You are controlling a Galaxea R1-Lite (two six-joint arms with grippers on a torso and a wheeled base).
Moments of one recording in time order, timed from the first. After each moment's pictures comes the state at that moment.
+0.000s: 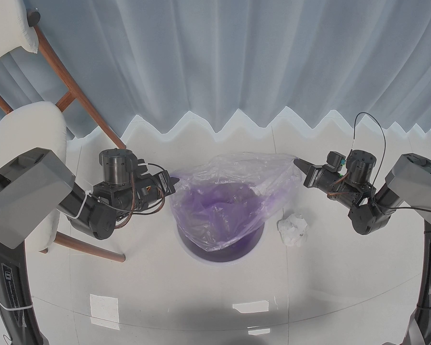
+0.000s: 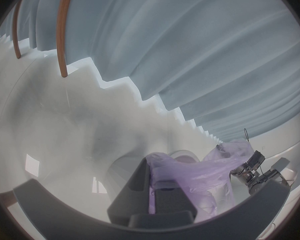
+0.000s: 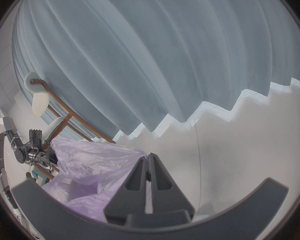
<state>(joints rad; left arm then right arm) -0.30 2.22 -1.09 -0.86 -0.26 -0.55 0.19 2.33 -1.09 -1.20 0.39 0.28</state>
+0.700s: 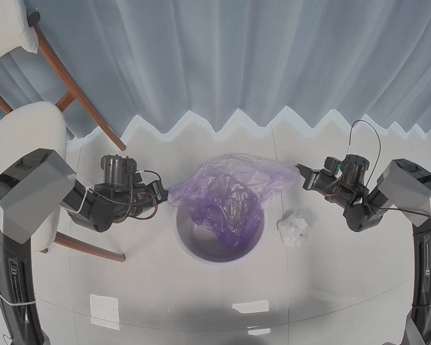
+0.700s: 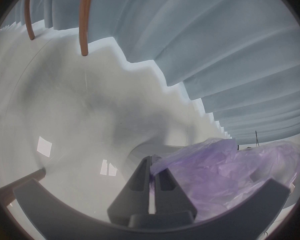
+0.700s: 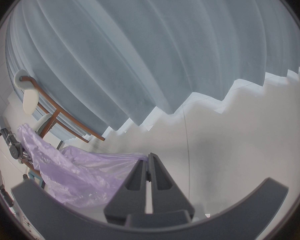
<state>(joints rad) -0.24 2.29 -1.18 -0.64 -0.26 -0.58 0.15 2.46 -1.25 -1.12 0.39 0.28</state>
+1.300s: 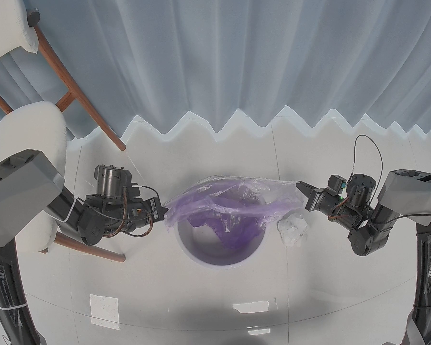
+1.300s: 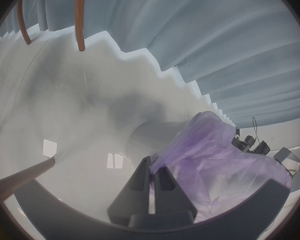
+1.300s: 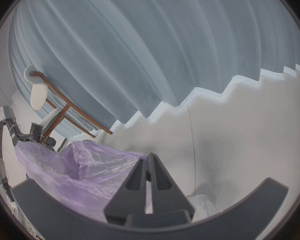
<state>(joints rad) -0.26 2.17 -0.98 -0.64 -0.29 -0.47 0.18 2.41 -0.92 -1.39 0.39 0.28</state>
